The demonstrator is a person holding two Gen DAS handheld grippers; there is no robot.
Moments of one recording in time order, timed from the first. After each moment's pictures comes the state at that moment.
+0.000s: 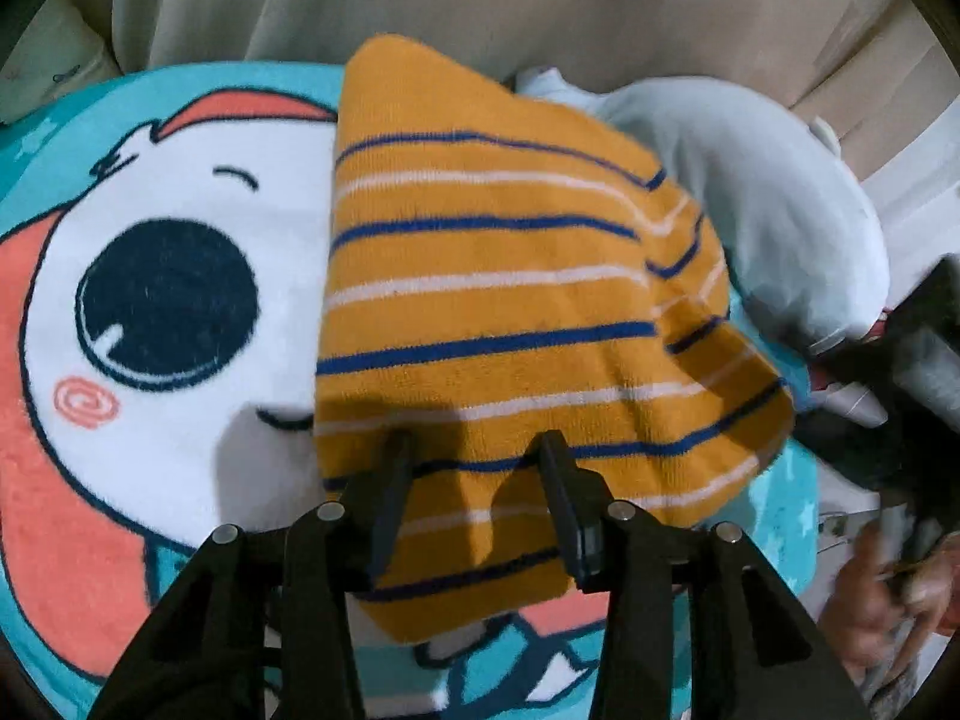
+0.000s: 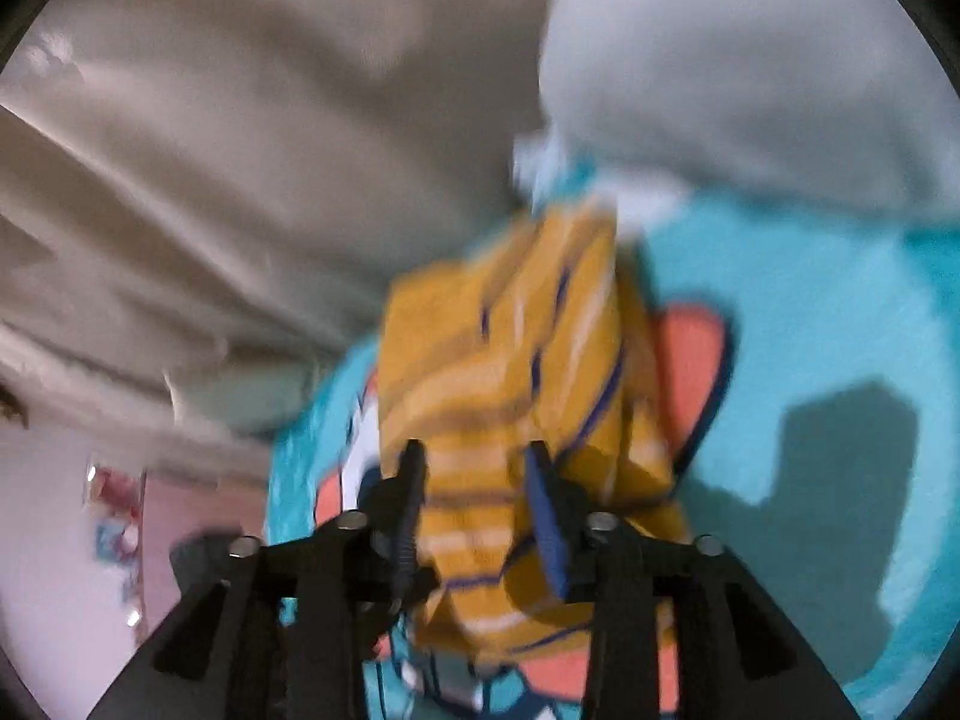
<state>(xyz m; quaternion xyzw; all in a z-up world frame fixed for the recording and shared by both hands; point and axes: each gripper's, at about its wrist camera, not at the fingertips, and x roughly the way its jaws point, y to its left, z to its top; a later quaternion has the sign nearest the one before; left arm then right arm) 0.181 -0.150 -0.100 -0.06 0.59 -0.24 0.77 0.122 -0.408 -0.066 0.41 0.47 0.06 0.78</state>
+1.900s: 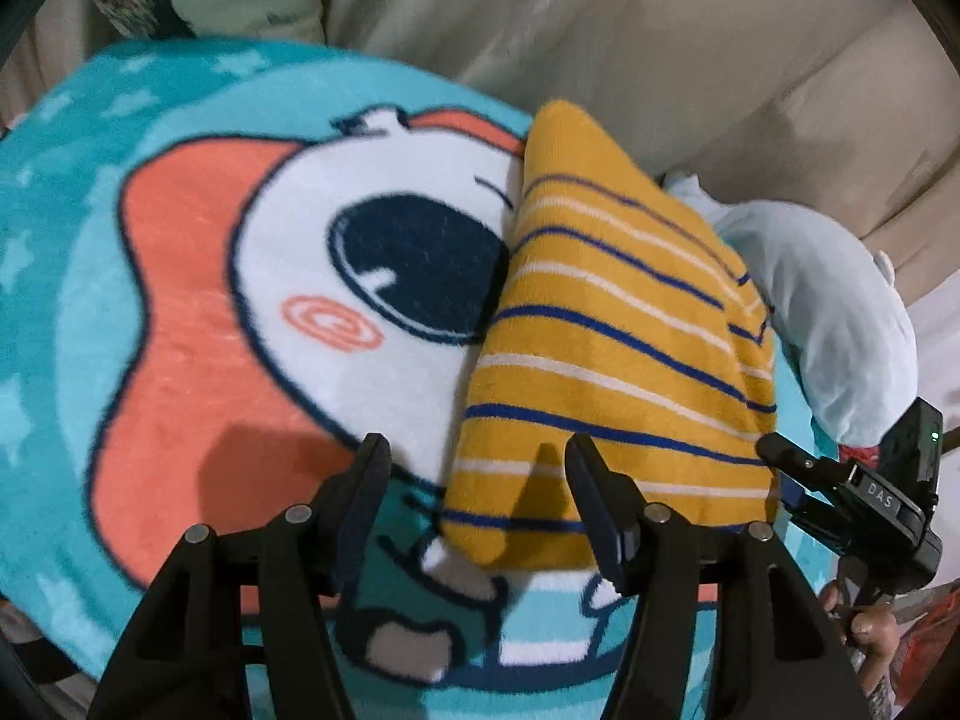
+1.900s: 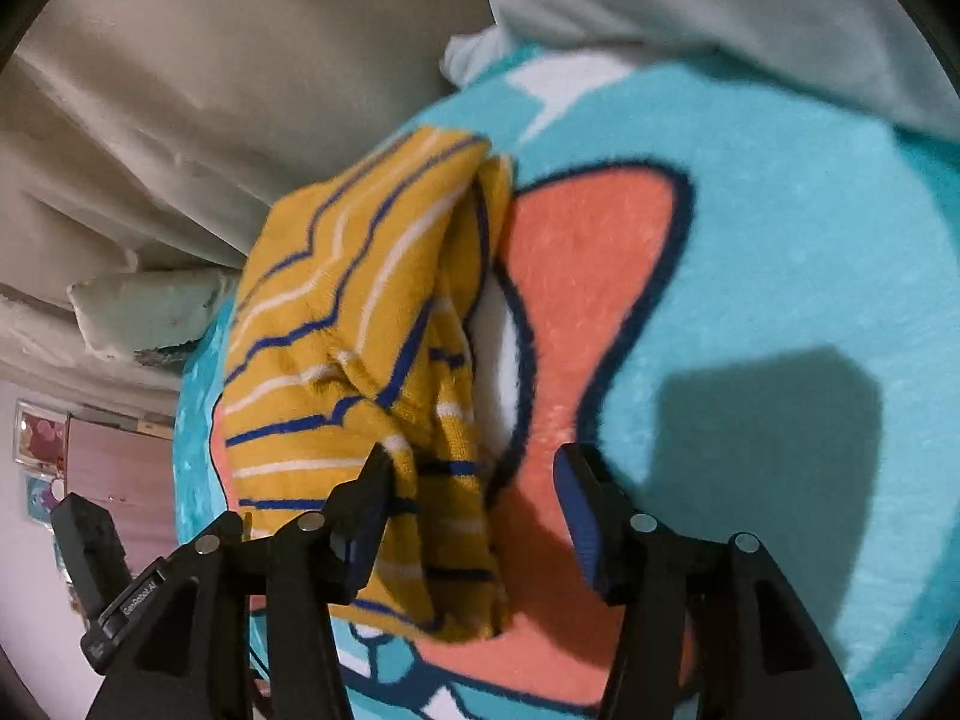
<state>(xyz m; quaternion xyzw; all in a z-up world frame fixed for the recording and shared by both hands) 0.158 -0.027 -0.088 -0.14 0.54 -0.12 0.82 0.103 -0.377 -0.099 0.34 0.52 0.03 0.79</state>
